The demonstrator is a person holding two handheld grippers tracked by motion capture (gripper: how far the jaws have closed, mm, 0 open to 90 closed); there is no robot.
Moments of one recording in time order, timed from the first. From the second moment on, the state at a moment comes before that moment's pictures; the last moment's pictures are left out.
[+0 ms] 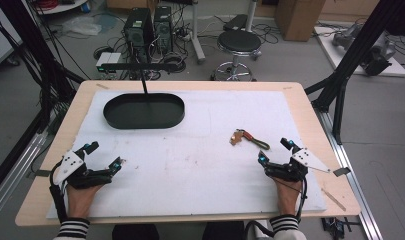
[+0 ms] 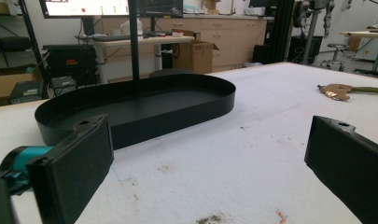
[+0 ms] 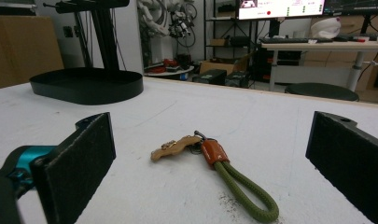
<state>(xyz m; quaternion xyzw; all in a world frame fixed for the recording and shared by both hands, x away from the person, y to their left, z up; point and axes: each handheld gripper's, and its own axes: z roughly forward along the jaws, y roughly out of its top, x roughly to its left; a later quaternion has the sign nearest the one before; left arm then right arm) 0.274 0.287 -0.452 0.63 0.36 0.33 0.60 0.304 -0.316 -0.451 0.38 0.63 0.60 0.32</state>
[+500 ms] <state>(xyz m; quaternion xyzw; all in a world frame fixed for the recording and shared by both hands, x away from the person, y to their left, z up) 0.274 0.287 -0.452 0.63 0.36 0.34 0.60 0.303 -0.315 -0.451 0.38 0.63 0.60 0.32</state>
